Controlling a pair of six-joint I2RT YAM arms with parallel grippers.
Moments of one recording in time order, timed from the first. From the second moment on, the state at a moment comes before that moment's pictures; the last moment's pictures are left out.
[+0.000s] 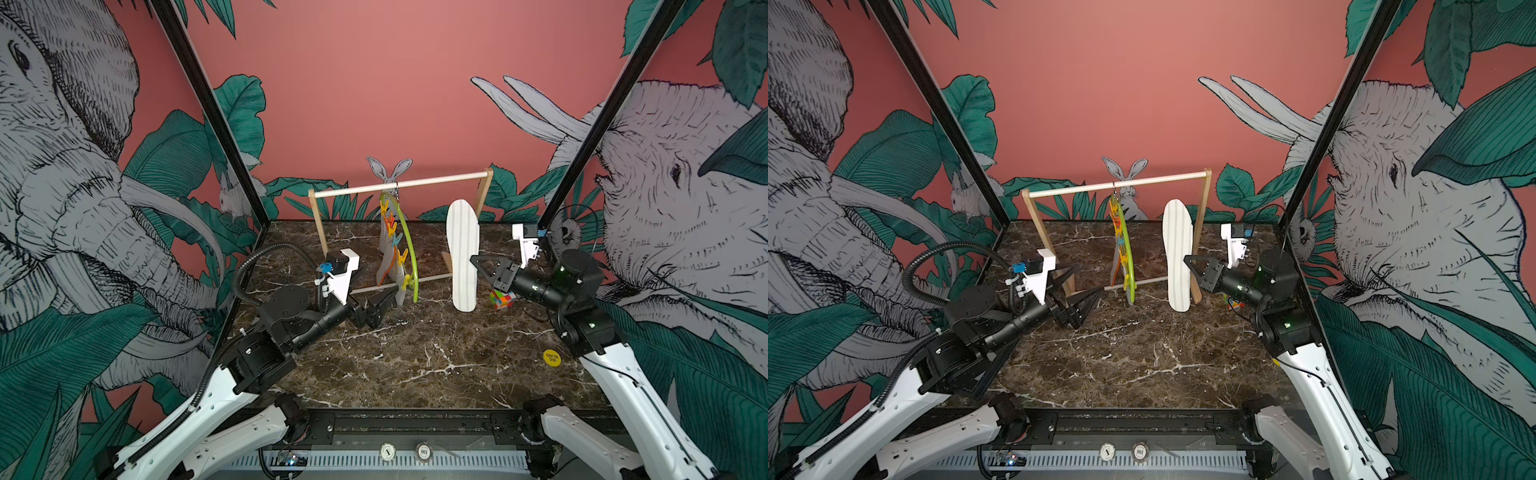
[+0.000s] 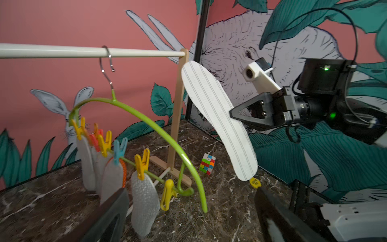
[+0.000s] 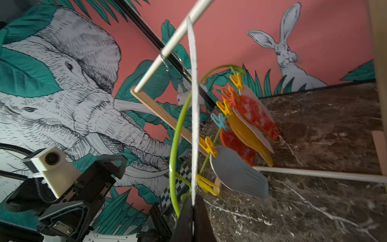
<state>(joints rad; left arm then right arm) -0.88 0.72 0.96 -0.26 -0.05 -0.15 0.28 0.89 1.00 -0.28 -0.63 0.65</state>
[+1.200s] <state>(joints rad) -0.87 0.69 0.41 -0.17 -0.41 -0.45 0.31 1.12 0.38 -0.11 -0.56 0.78</state>
